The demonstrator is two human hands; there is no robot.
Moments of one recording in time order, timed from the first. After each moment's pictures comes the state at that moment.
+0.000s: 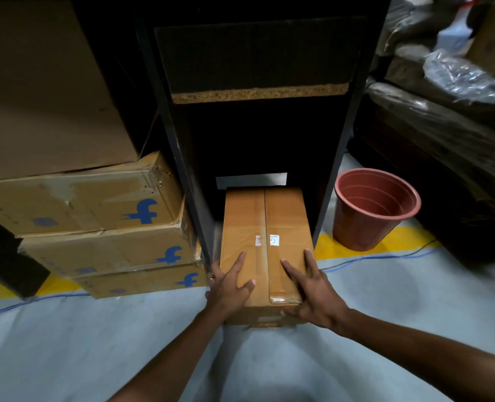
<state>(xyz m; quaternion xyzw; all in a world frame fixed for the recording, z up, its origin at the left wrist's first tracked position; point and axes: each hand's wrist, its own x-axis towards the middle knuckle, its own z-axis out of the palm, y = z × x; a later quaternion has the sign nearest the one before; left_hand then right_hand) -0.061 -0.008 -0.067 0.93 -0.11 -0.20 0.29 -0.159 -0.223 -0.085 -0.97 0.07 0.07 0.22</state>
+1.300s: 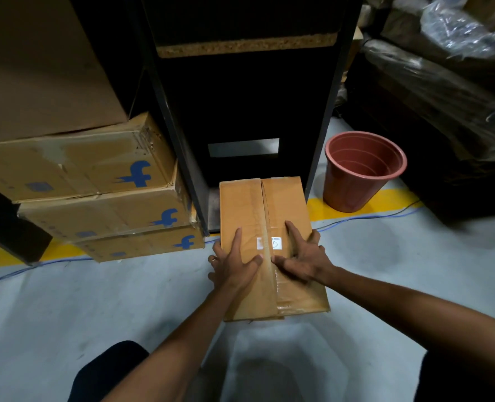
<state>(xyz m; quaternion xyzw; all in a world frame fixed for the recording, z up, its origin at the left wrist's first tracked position) -0.125 -0.014 -0.063 0.94 -0.05 -0.21 0.27 -0.183 -0.194 -0.058 -0.91 0.25 0.15 0.29</state>
